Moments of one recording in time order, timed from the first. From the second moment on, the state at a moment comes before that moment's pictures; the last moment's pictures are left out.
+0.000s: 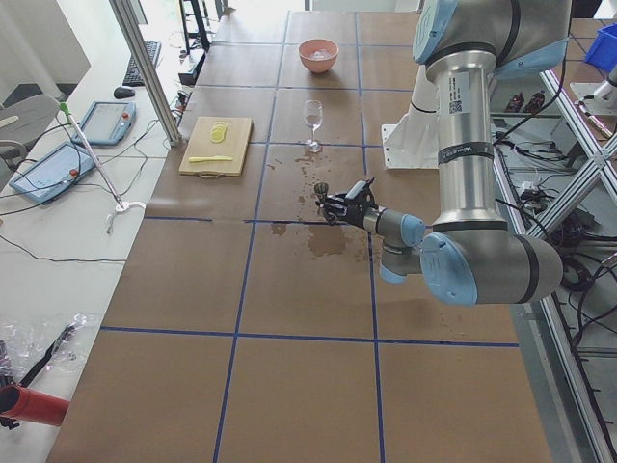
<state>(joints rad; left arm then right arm) -0.14 -1.32 -1.60 -3.63 -0.79 -0.54 1.58 -1.79 1.94 -1.50 2.36 -0.08</state>
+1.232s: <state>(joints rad) -0.14 -1.47 -1.39 -3.60 -0.69 -0.55 1.58 -1.80 1.93 -1.47 2.36 -0.08</state>
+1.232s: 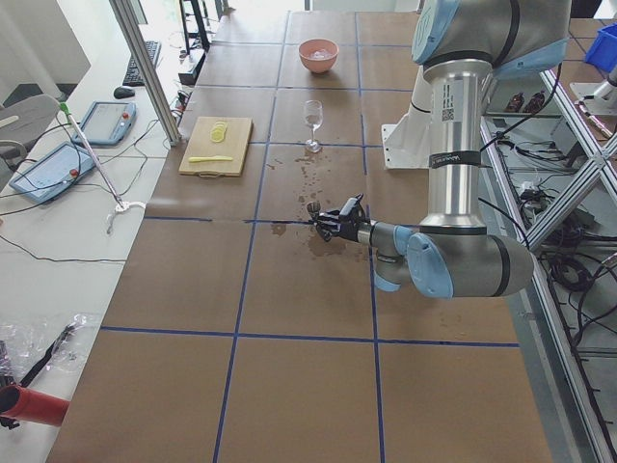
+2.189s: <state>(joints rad) -0.14 -1.48 -1.39 -3.54 -0.69 -0.55 1.58 -1.80 1.93 -1.47 2.36 -0.08</state>
